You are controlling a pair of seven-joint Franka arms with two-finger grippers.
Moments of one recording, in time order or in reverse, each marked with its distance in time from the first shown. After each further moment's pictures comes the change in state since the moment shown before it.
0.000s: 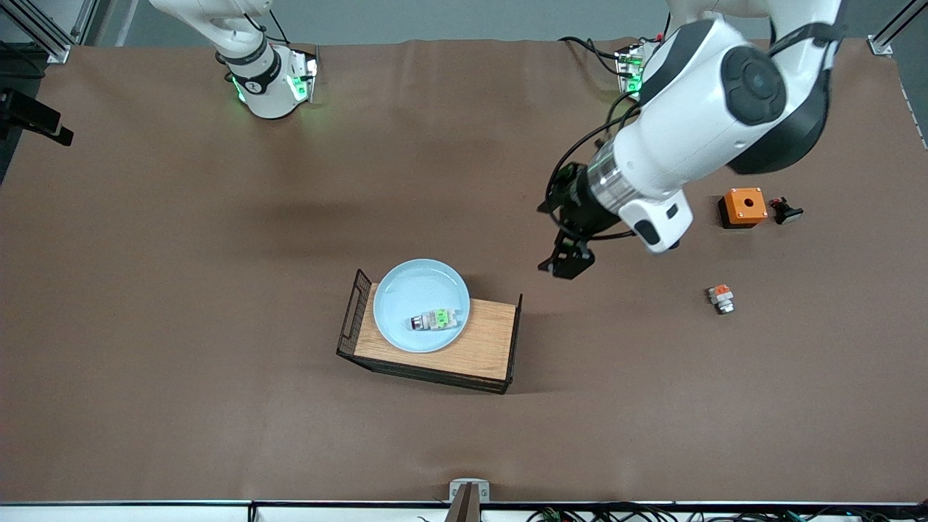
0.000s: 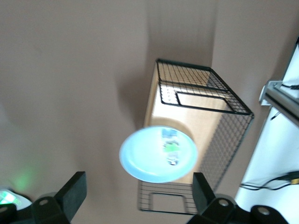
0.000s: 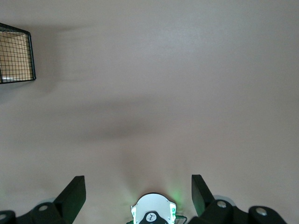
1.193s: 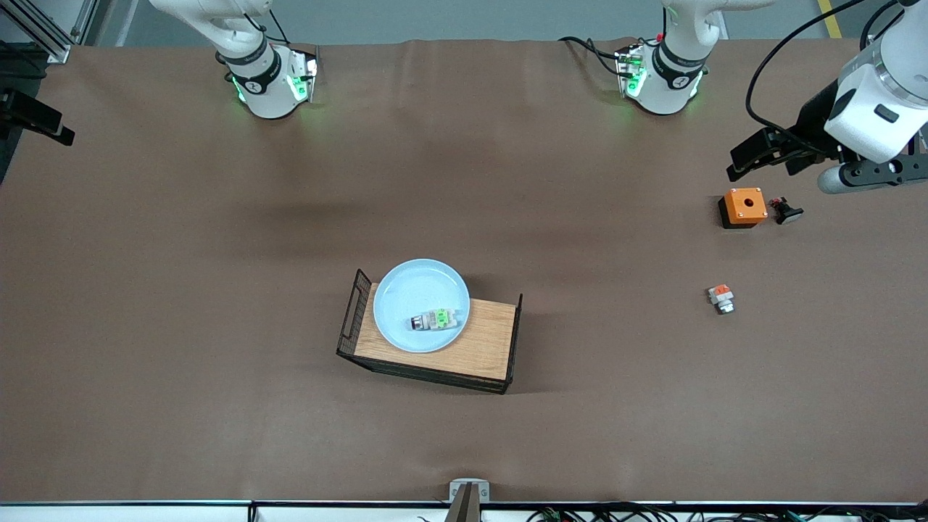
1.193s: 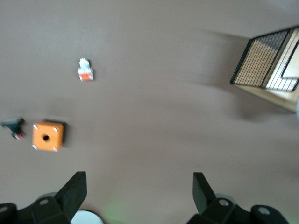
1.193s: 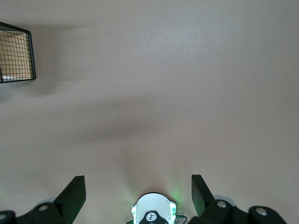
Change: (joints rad) left arm 0.321 -0.455 0.090 -0.315 0.104 -0.405 1.670; right arm 0.000 -0.001 0.001 -0.002 0.001 -0.001 0.000
